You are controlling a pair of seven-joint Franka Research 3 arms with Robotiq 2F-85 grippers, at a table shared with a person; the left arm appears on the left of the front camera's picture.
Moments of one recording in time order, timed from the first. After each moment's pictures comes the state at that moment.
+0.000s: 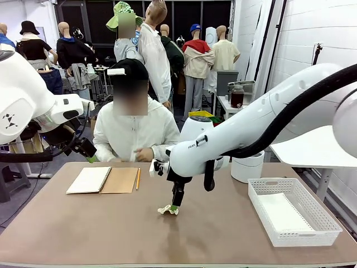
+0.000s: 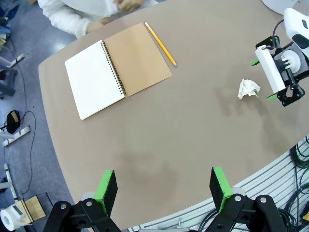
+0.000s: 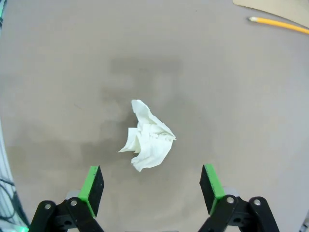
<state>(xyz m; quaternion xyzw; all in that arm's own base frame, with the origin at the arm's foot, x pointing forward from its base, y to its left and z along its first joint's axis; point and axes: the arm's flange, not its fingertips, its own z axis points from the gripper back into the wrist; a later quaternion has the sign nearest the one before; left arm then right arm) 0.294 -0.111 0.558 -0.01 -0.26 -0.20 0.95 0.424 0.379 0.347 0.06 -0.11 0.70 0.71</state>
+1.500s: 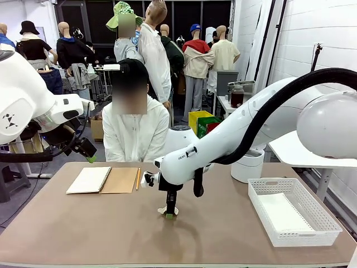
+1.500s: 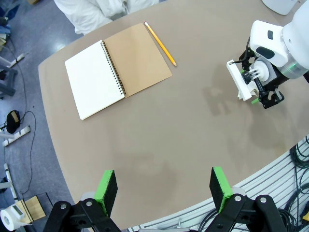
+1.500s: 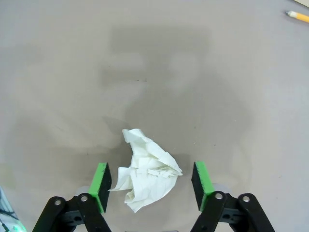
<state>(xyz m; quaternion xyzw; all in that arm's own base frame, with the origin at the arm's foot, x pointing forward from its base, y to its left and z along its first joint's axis) 0.294 -0.111 0.558 -0.01 -0.26 -0.20 0.95 0.440 0.414 0.305 0.04 -0.05 0.70 0.71</state>
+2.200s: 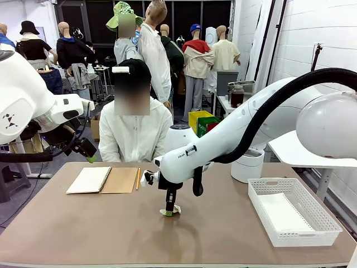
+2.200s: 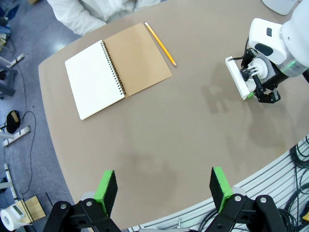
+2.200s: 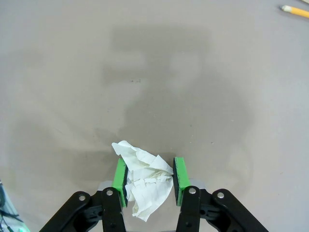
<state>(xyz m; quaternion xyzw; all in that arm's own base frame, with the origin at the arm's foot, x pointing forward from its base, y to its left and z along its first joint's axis) 0.294 -0.111 0.558 -0.01 -0.26 -0.20 0.95 0.442 0.414 0.307 0.04 -0.04 0.69 0.72</state>
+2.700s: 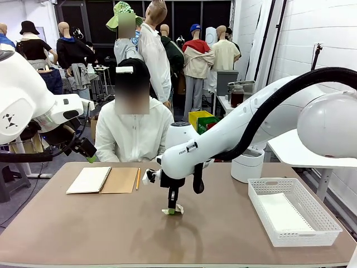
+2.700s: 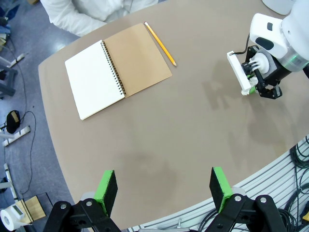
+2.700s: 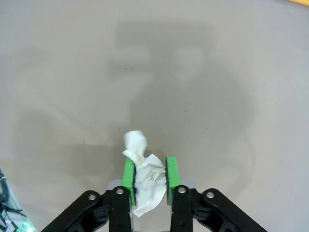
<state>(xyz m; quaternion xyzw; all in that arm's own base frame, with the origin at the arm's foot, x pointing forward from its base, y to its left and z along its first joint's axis) 0.294 -0.111 0.558 -0.01 -0.26 -0.20 0.95 0.449 0.408 0.315 0.04 -0.03 0.68 0.73</state>
